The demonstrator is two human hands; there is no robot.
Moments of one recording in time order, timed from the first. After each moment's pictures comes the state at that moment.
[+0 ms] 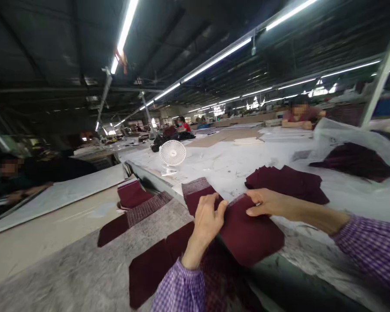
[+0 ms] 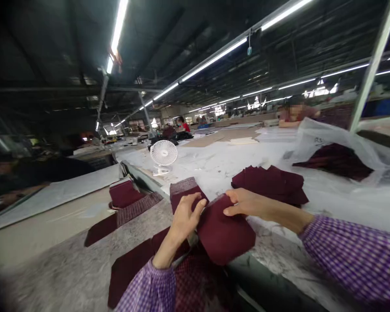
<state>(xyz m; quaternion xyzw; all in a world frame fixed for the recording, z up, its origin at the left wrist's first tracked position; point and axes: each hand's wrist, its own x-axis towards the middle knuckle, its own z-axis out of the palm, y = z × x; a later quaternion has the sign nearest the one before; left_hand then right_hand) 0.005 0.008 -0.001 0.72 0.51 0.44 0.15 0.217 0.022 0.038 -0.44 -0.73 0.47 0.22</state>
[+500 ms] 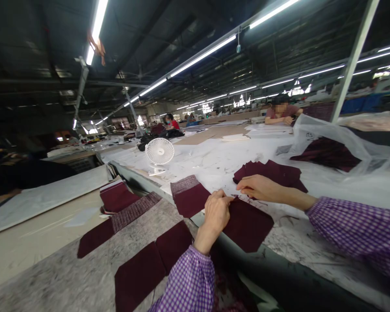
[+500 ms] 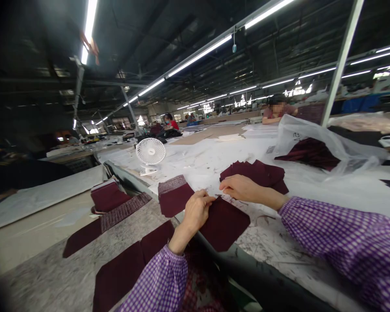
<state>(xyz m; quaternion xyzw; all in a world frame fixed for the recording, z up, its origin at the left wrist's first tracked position) 0.053 0.033 -0.016 0.84 0.47 0.26 0.05 0.252 0.060 0.031 -0.43 -0.89 0.03 0.15</state>
